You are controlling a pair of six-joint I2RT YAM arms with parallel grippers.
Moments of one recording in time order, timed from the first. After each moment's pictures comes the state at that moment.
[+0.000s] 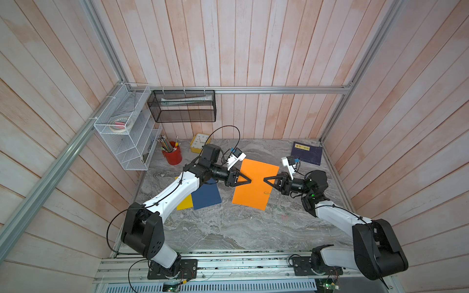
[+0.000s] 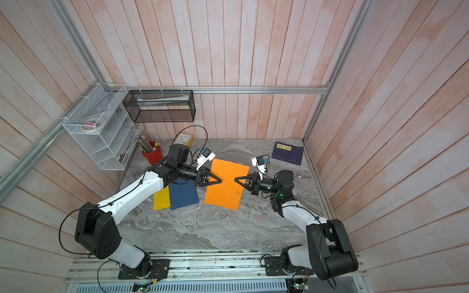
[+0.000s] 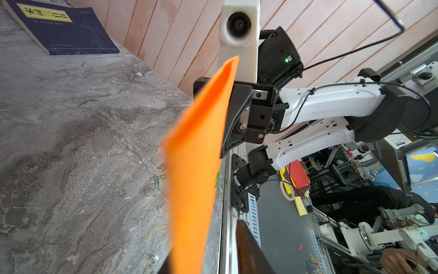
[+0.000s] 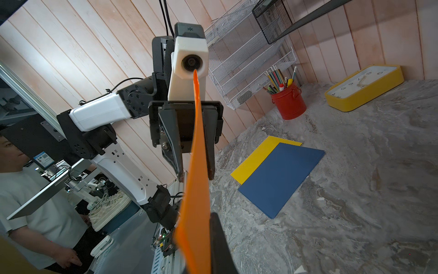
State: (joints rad) left arm -0.49 1.57 1.28 -0.39 1.10 -0.02; right arm 0.25 1.31 0.55 0.94 -1.18 0.78
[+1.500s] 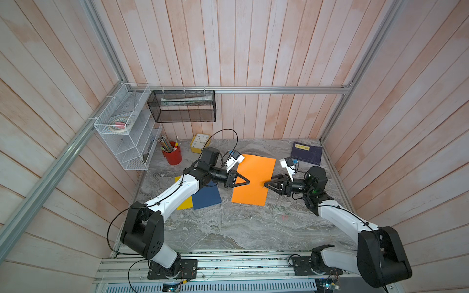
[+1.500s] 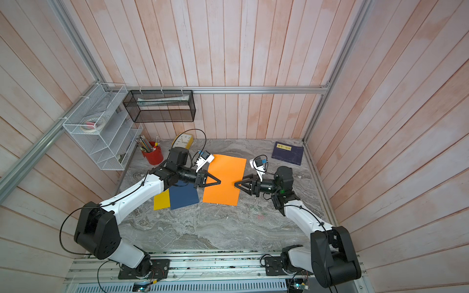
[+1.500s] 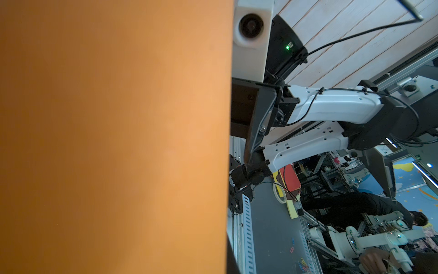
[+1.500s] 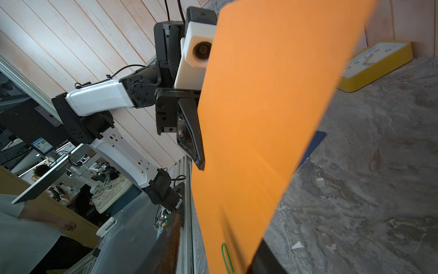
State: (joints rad) left arm -0.48 1.56 1.20 -0.28 1.14 -0.11; right arm 0.24 1.24 0.60 0.55 -1.23 0.54
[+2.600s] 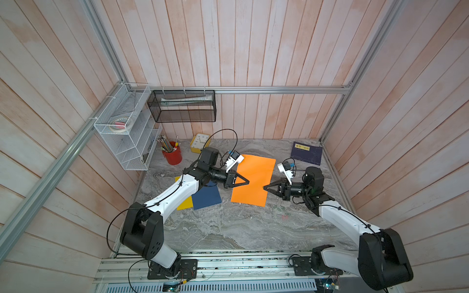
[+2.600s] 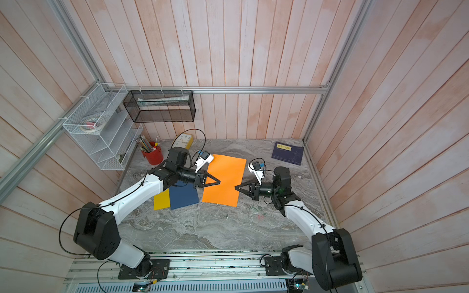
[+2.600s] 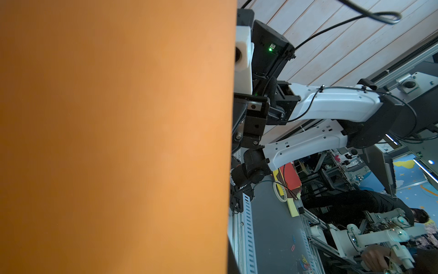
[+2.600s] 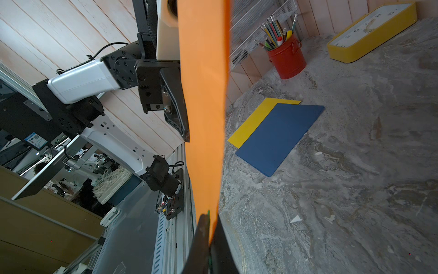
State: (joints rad) left arm -0.47 1.56 1.20 -0.29 1.14 -0.08; right arm 0.24 1.23 0.60 0.36 -1.24 0.42
